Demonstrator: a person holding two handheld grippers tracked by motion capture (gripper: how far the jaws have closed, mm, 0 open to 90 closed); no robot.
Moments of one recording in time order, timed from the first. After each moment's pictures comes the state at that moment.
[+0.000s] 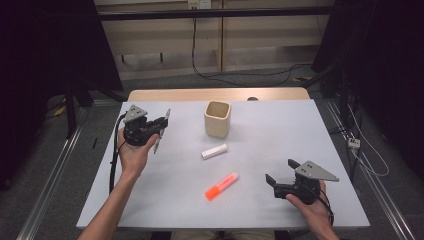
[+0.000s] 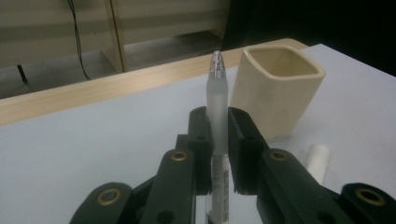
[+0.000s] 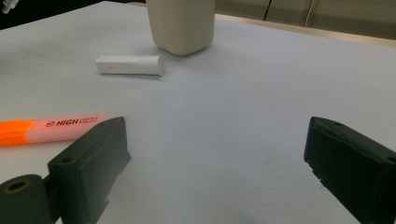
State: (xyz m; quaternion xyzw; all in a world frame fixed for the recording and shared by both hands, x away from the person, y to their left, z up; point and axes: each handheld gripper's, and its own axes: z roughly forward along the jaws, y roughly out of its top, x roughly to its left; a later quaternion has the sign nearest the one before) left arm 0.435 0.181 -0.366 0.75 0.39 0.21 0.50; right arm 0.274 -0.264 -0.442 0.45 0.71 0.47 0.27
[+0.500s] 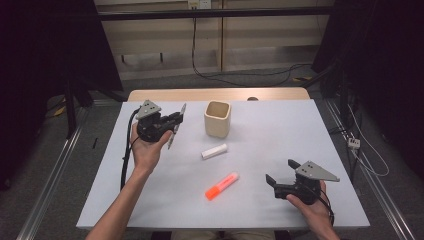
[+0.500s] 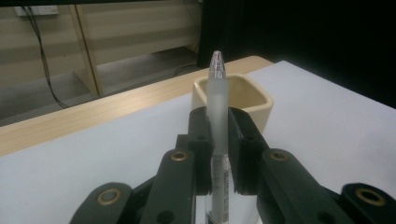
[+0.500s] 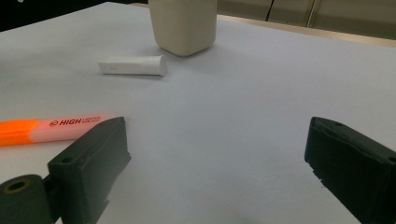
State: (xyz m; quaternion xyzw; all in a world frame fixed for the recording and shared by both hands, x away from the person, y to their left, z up) left arm 0.435 0.143 -0.348 0.75 0.35 0.18 0.54; right arm 0.273 -0.265 -0.441 0.45 0.71 0.47 0.27
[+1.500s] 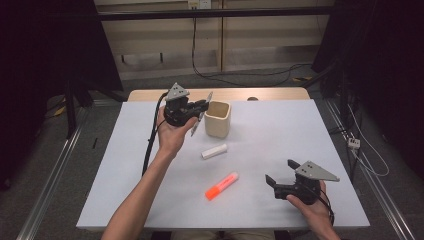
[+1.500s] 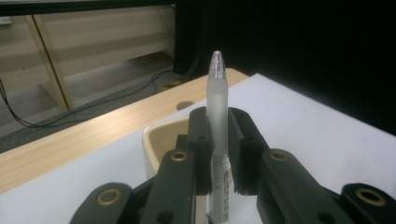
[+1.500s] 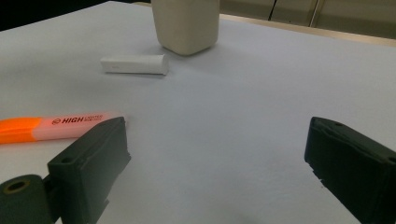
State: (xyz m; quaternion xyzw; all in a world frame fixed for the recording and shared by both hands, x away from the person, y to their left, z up) left arm 0.467 0.077 -0.329 0.76 0.31 0.16 0.55; right arm 0.273 -0.265 -0.442 0.45 0.71 0.47 0.27
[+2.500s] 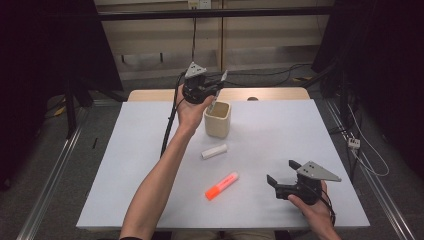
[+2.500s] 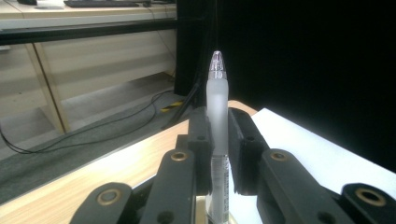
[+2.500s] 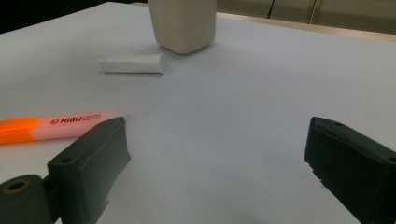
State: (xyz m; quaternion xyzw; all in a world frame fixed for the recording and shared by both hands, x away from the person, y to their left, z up) left arm 0.523 0.027 -0.319 0.74 0.31 0.17 0.57; right arm 0.273 -0.268 -0.443 0.46 0.71 0.47 0.26
